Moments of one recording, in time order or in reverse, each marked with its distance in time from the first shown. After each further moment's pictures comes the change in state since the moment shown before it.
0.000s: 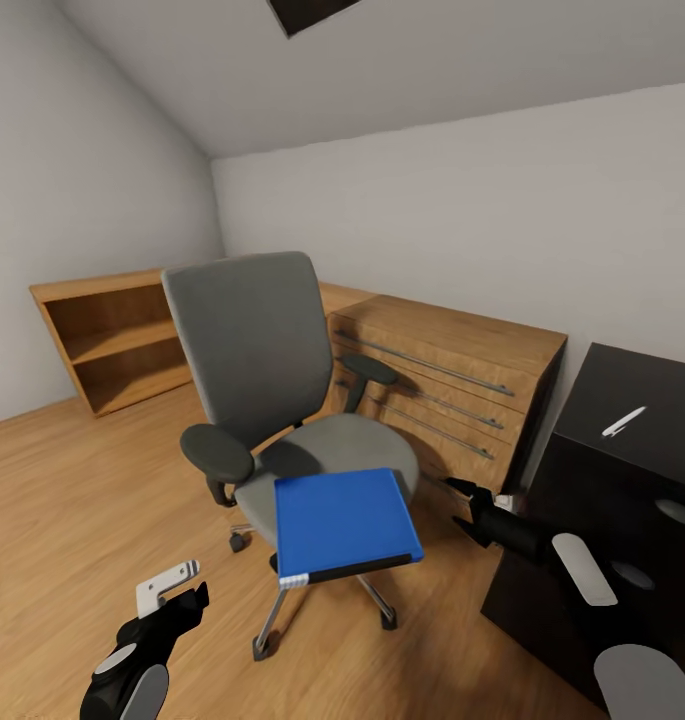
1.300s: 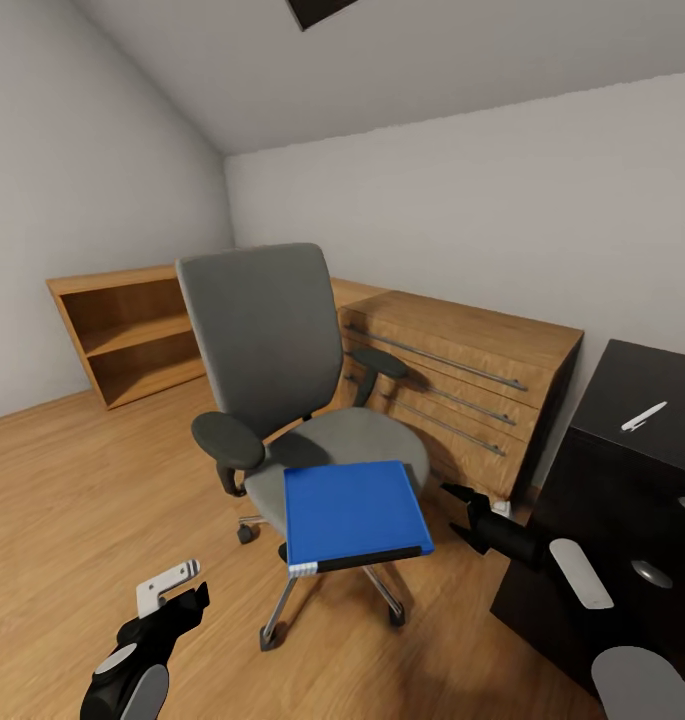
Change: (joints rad) left arm 0.000 -0.001 0.000 0.000 0.000 0.000 0.000; right arm 0.000 0.005 0.001 0.039 0.000 0.000 0.004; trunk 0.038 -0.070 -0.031
